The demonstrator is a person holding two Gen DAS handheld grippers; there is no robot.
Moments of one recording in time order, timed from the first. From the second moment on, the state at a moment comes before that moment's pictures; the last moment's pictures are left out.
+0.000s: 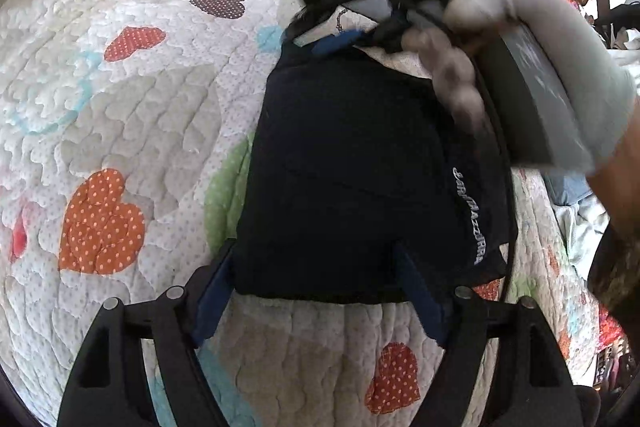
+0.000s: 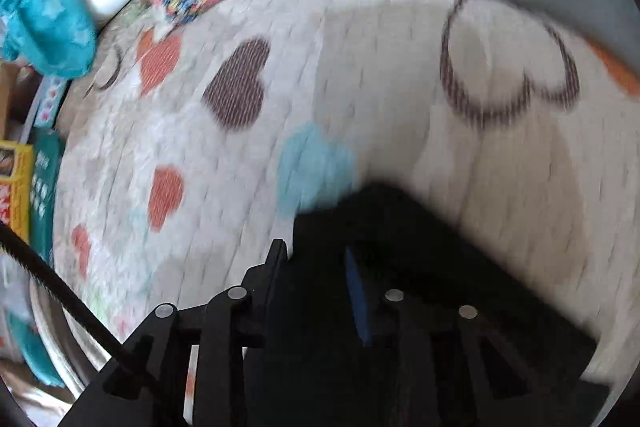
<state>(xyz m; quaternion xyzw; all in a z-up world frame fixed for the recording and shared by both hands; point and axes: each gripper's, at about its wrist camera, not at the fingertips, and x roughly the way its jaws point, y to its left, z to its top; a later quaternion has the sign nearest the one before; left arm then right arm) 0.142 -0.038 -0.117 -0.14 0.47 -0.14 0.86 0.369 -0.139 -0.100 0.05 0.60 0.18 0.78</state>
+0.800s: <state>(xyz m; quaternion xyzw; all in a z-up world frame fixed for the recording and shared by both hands) 0.111 -0.036 -0.091 -0.12 0.42 -0.13 0.89 0.148 -0.295 -0.040 0.19 0.44 0.07 0.87</state>
